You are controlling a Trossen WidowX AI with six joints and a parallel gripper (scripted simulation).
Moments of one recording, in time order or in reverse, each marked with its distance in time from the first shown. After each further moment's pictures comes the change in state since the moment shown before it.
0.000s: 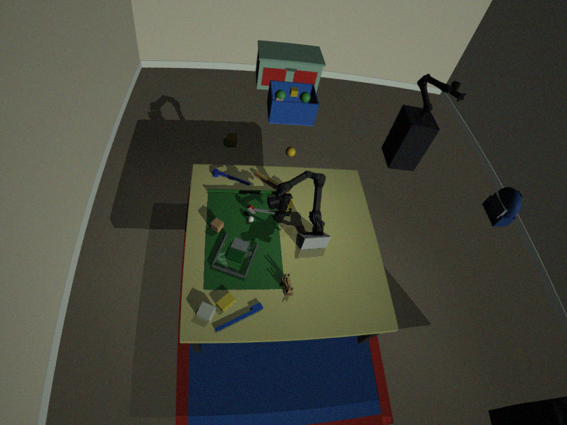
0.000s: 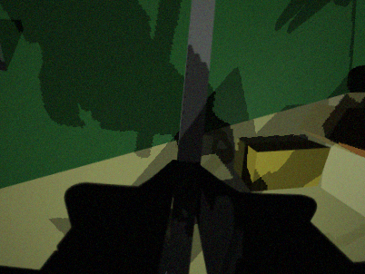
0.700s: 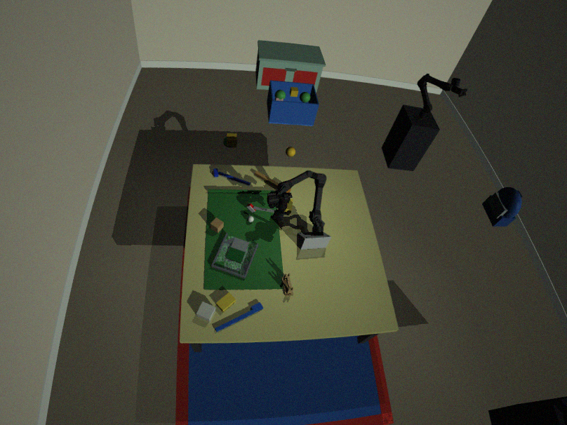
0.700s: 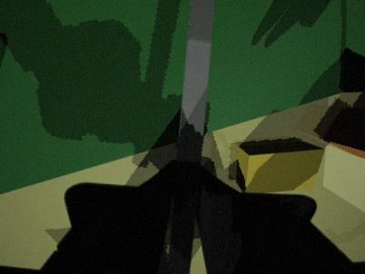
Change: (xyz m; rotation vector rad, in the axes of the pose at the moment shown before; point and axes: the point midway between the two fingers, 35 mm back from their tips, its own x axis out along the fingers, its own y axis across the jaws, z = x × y) arm 0.004 -0.010 0.005 0.017 -0.002 -0.004
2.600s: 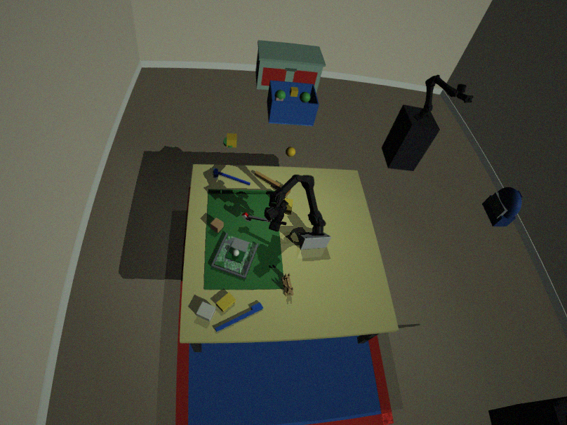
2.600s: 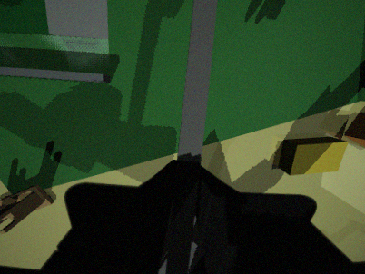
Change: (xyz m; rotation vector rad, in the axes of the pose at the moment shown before) arm -0.052 0.116 -0.007 -0.014 -0.004 0.001
